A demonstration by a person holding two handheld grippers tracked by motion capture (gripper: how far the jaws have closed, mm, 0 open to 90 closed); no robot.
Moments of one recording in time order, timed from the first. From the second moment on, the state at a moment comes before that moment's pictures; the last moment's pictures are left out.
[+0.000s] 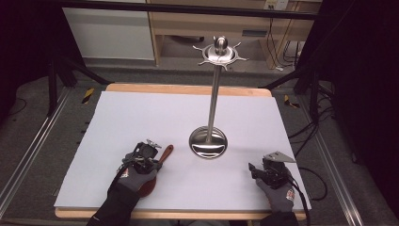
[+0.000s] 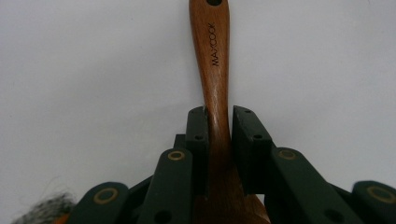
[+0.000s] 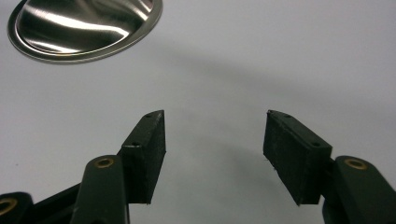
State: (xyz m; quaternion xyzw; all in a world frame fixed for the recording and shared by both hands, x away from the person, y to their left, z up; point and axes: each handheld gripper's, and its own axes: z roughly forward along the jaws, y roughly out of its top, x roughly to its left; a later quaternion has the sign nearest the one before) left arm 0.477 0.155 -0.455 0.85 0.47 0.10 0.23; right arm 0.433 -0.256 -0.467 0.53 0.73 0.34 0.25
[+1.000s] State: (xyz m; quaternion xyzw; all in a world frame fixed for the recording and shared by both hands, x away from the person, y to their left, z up) left arm 0.489 0.157 -0.451 0.88 0.42 0.07 0.18; right arm 0.434 -0.257 -0.468 0.53 0.74 0.34 0.24
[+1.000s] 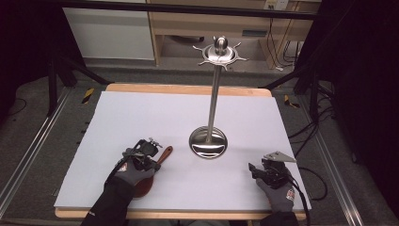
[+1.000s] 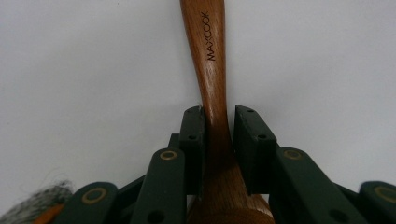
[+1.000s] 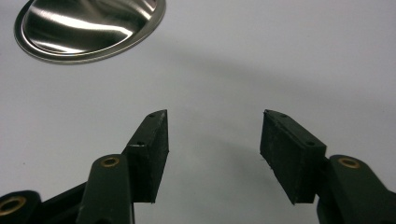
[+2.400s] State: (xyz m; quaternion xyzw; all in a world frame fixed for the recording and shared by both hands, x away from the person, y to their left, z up) left arm 0.458 0.172 -0.415 0.87 0.40 0.13 0.26; right arm 0.434 -0.259 -0.467 0.54 0.73 0.35 0.23
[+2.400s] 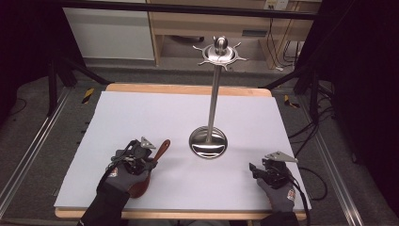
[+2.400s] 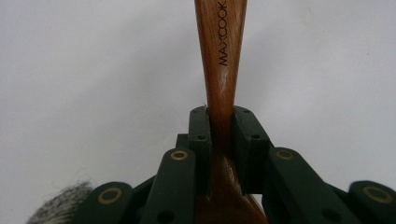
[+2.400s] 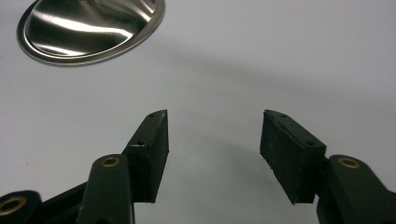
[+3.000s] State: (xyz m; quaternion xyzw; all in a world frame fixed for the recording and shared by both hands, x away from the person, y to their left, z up) left arm 0.437 0.195 -0.386 0.83 0.40 0.17 0.35; right arm 0.433 -0.260 -0.466 0.54 0.73 0.35 0.23
